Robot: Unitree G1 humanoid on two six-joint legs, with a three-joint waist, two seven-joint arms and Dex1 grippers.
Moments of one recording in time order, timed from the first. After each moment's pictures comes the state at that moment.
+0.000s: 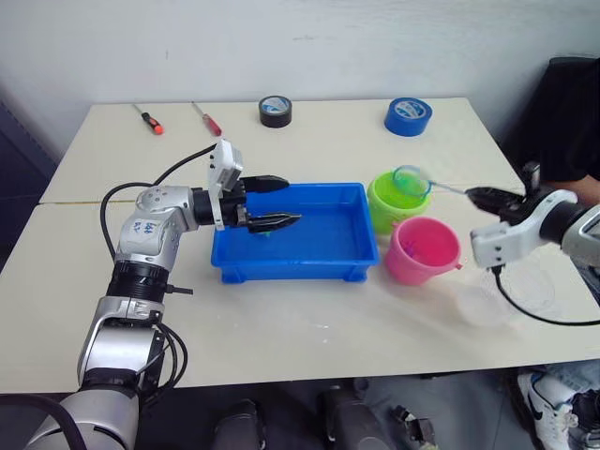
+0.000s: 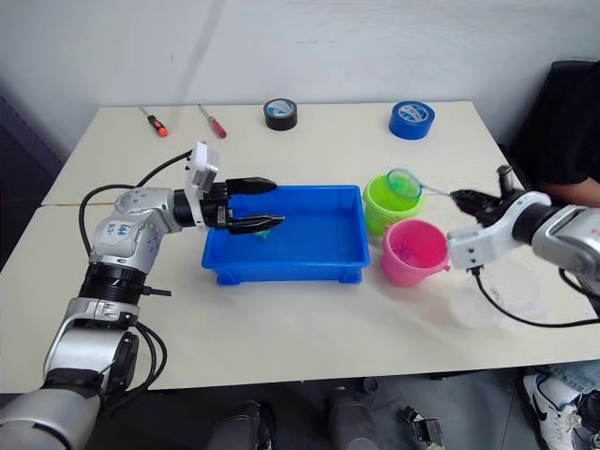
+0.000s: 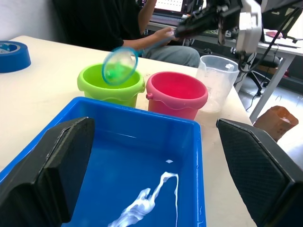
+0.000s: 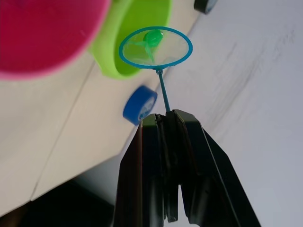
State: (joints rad) left arm -0.86 0.47 -0.02 0.44 -0.37 0.31 -1.17; right arm -0.44 -1.27 0.05 0.11 -0.67 -0.55 0.41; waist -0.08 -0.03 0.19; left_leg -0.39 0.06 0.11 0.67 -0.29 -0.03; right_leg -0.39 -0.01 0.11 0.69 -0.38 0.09
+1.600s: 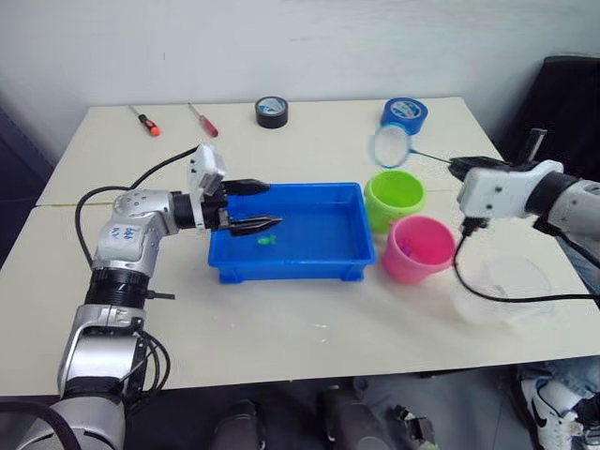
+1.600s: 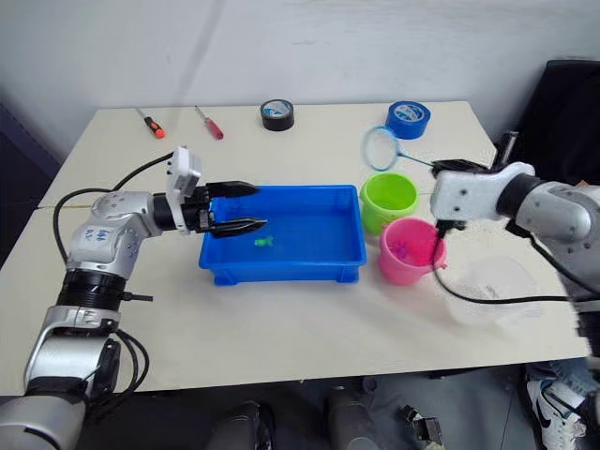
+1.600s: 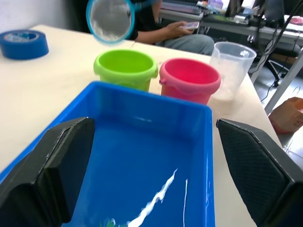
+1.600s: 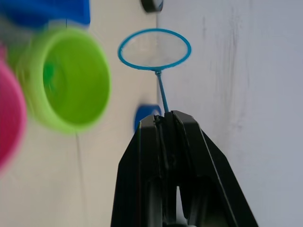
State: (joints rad) left arm -0.78 0.58 0.00 0.39 -0.37 0.33 -1.18; right arm -0.54 -1.00 0.00 -0.10 -0.05 -0.02 0.78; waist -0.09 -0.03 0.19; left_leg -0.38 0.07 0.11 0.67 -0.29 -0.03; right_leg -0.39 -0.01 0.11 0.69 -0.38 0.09
